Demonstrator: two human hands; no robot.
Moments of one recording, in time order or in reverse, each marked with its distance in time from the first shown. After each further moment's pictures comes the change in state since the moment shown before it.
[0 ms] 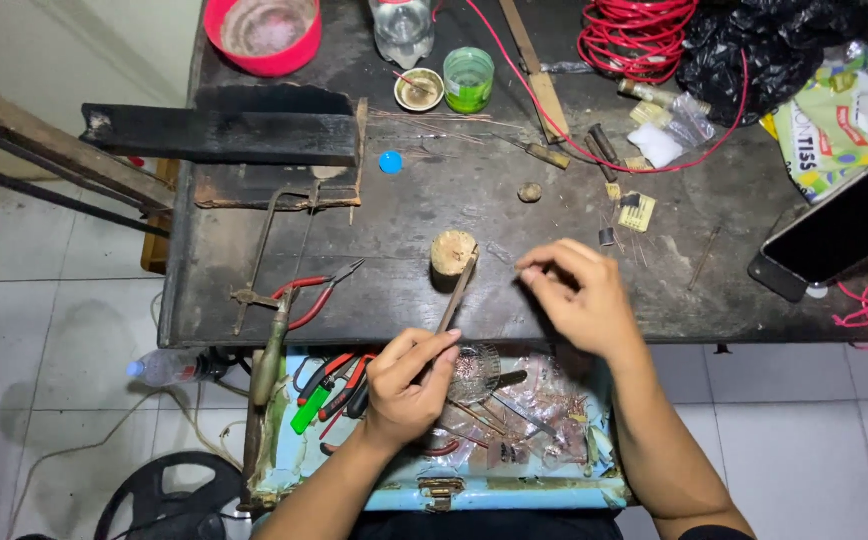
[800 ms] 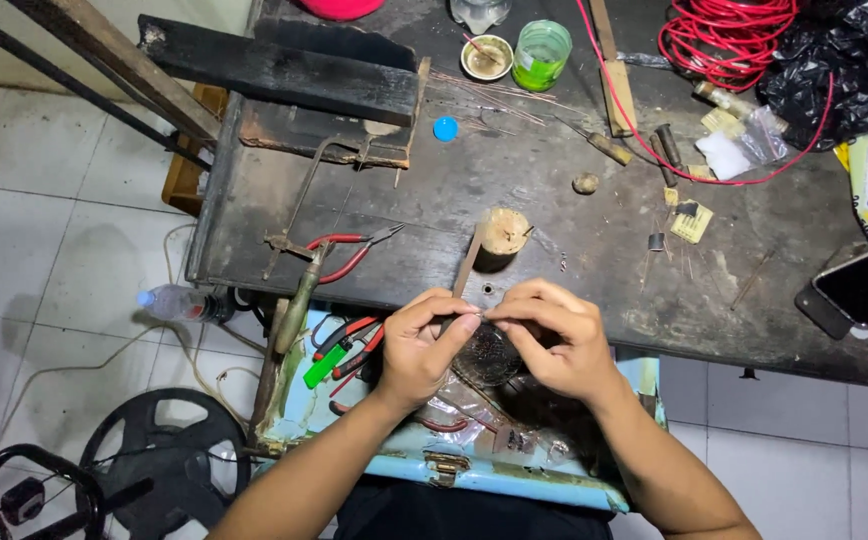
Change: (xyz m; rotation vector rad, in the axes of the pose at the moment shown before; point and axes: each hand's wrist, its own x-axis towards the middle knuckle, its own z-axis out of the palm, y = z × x) left_hand -0.002 -0.008 0.000 -0.522 0.226 -0.439; right_hand -0.016 -0.054 0.047 0.350 -0.009 -0.264
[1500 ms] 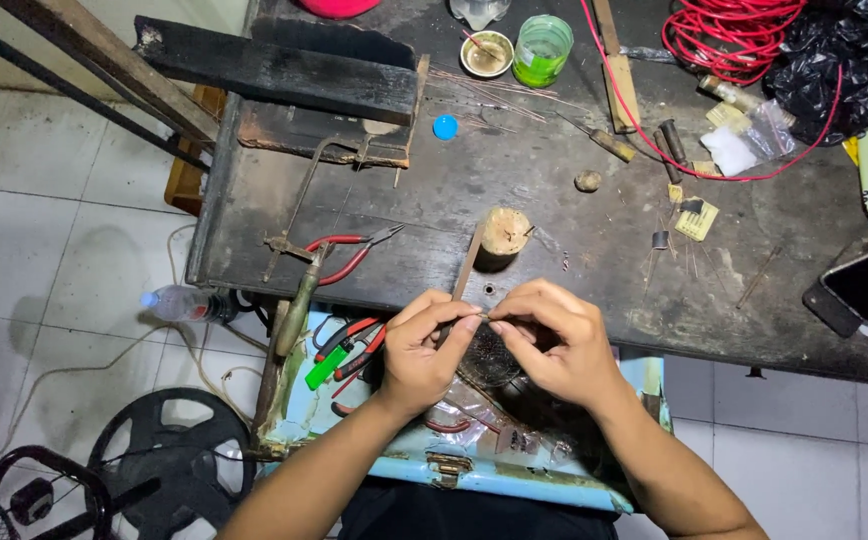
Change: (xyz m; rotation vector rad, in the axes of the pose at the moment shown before) left_hand 0.001 0.003 0.000 0.298 0.011 0.195; right_hand -0.003 -0.005 0.000 -0.048 -0.016 0.067
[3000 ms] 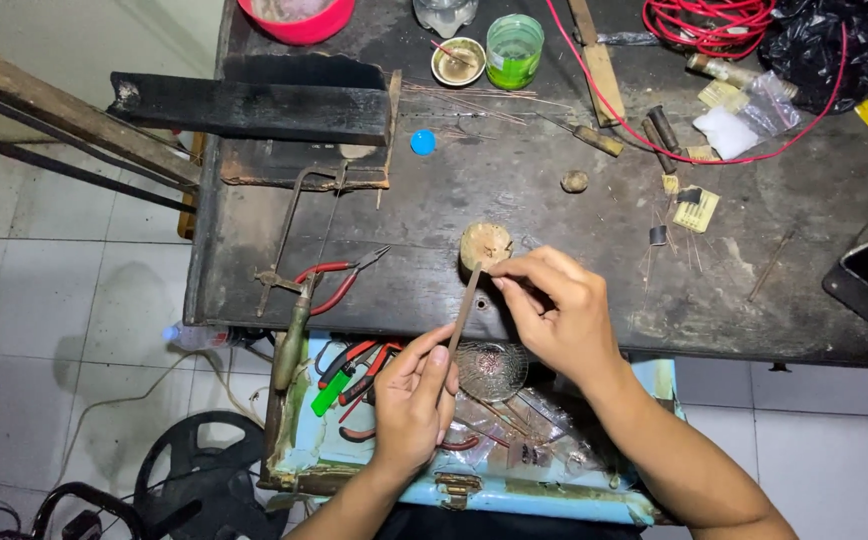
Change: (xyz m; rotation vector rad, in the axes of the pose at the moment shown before) left_hand -0.034 0.013 -0.002 -0.304 0.025 -0.676; right_hand 0.026 0.017 -0.007 -0.212 0.100 0.089
